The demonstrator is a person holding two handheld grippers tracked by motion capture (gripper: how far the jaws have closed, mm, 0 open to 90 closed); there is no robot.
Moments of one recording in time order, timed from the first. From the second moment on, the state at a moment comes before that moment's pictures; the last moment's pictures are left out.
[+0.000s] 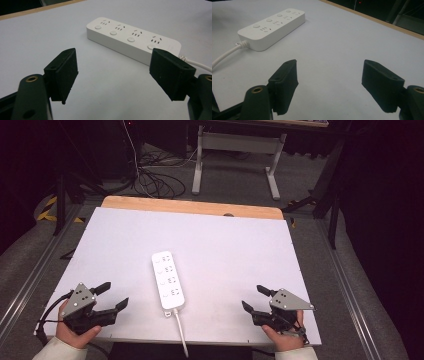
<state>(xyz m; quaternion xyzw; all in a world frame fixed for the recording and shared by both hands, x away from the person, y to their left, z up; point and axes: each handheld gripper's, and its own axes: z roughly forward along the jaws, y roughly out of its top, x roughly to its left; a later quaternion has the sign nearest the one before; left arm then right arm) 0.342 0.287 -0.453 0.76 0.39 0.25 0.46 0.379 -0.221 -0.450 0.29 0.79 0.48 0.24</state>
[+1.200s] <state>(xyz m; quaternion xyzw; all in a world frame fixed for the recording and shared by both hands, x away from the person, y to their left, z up) 0.343 0.284 -0.441 0.76 0.38 0.25 0.46 0.379 -0.221 -0.451 0.29 0.79 0.48 0.24</state>
